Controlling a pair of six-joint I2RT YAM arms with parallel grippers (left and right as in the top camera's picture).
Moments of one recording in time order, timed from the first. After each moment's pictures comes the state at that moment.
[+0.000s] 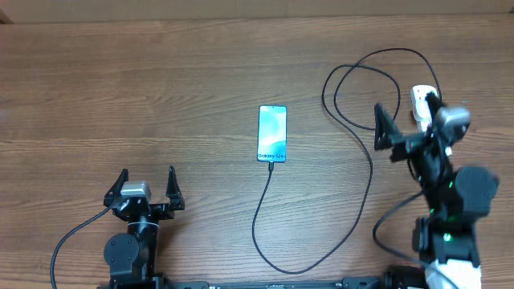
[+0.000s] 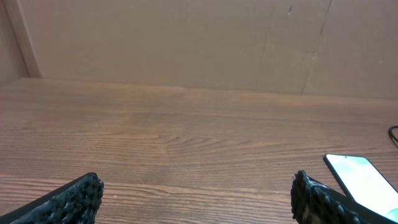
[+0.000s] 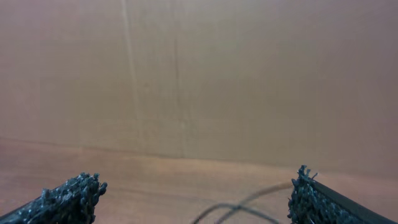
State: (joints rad) left arm 0.10 0.01 0.01 -0.07 0.08 -0.07; right arm -0.12 0.72 0.45 0.32 -0.33 0.06
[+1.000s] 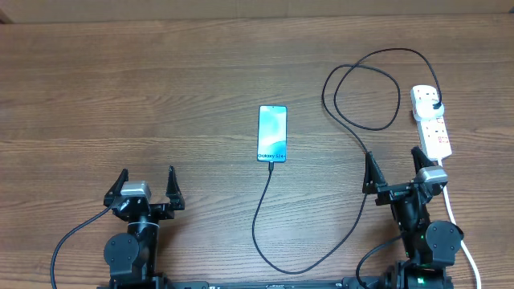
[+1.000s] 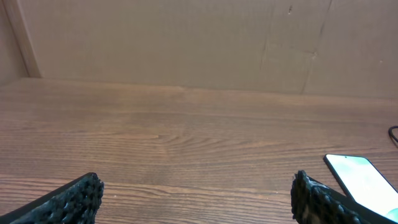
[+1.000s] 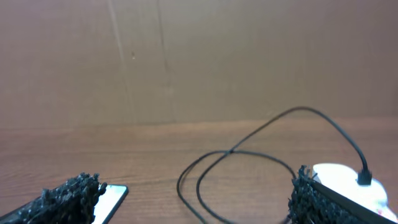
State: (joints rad) left arm 0.10 0.01 0.01 -0.07 0.08 -0.07; right arm -0.12 0.25 0.02 0.26 -0.26 0.13
